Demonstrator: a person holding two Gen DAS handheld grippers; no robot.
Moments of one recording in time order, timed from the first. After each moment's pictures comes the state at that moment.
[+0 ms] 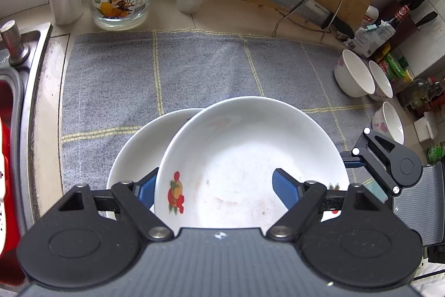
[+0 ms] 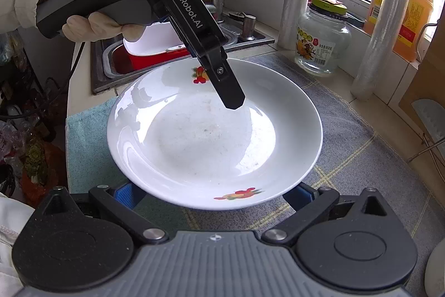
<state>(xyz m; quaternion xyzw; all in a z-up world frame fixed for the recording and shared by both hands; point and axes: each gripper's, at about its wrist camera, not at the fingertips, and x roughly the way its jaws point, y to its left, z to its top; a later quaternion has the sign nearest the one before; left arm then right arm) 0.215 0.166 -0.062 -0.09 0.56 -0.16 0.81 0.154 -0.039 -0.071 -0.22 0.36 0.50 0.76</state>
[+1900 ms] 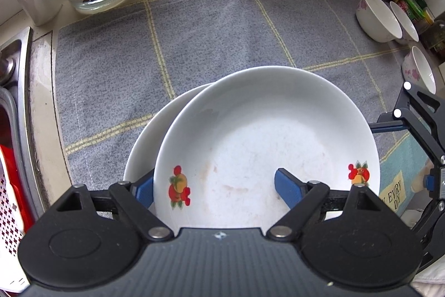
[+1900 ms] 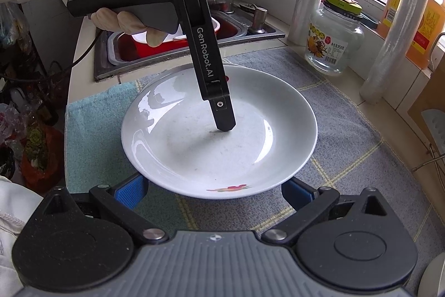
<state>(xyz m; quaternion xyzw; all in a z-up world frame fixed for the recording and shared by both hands) 0.242 0.150 -0.094 0.03 0.63 -0.18 0.76 0.156 -0.030 -0.071 -0.25 0.36 0.50 0.74</state>
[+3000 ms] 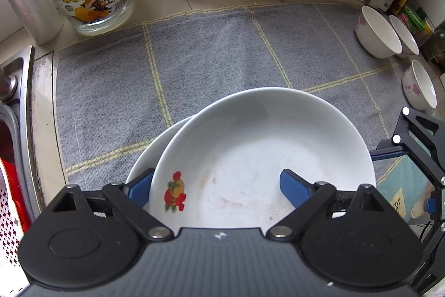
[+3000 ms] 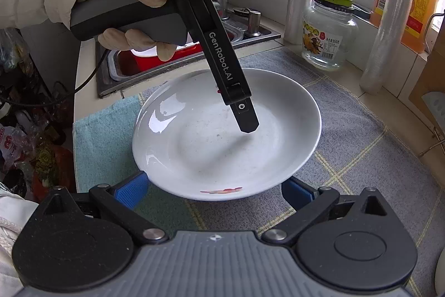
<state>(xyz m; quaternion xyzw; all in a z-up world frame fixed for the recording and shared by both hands) 0.248 0.140 -0.087 0.03 0.60 -0.17 0.79 0.157 -0.036 -0.067 -0.19 0.38 0.50 0.75</state>
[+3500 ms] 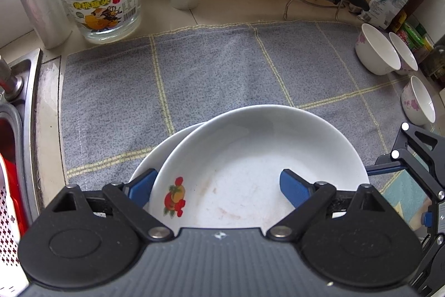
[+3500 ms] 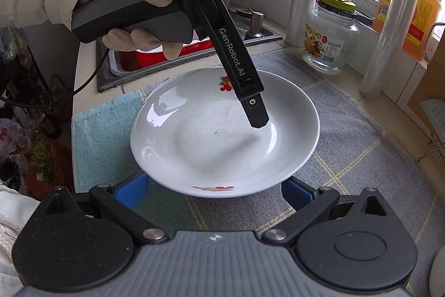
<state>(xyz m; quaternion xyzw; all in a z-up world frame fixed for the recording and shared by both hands) 0.242 0.146 -0.083 0.01 0.56 -0.16 0.81 0.149 -0.033 -0.070 -0.22 0.36 0.50 0.75</state>
